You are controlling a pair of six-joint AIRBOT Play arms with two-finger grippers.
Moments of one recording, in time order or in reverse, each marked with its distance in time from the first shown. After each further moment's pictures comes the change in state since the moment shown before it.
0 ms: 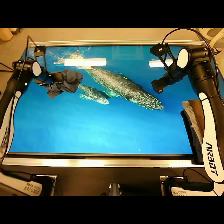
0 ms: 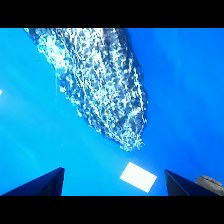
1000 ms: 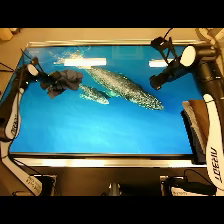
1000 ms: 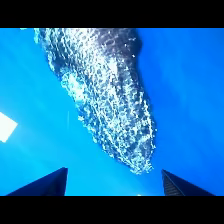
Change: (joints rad) left arm 0.138 -0.202 0.163 -0.370 0.058 -0.042; right arm 0.000 0.065 0.001 0.097 -0.049 -0.003
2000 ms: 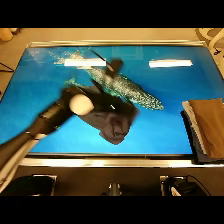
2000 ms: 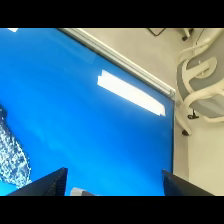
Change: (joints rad) left arm -0.917 0.471 -0.362 -0.064 0.116 0.113; right arm 0.000 0.575 0.001 -0.308 -0.017 -0.014
